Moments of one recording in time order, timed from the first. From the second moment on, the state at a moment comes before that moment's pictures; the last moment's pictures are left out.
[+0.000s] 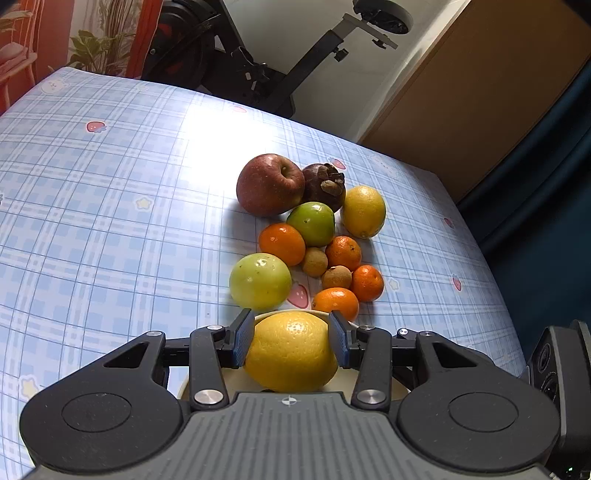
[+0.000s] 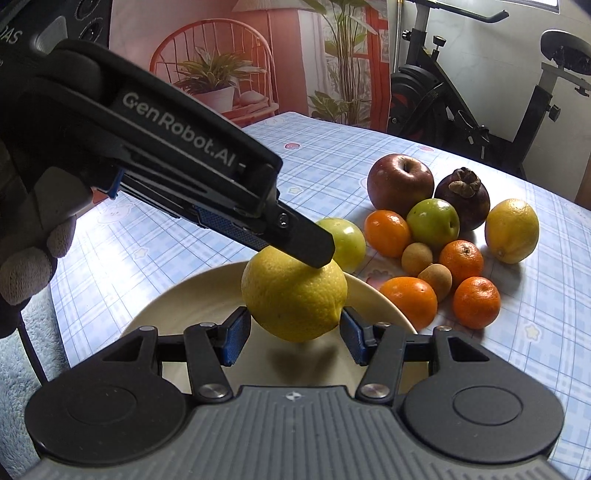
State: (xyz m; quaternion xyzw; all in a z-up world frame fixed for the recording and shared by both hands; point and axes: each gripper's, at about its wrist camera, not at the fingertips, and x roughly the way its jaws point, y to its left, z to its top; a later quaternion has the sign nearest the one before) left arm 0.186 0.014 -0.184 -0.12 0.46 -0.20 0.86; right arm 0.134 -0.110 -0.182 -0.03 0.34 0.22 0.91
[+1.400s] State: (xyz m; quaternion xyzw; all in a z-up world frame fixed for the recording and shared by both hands) left arm 0.108 0.023 -0.149 -0.08 0.31 -0.07 0.95; right arm 0.078 -0.158 -0.147 0.06 0.25 0.14 0.96
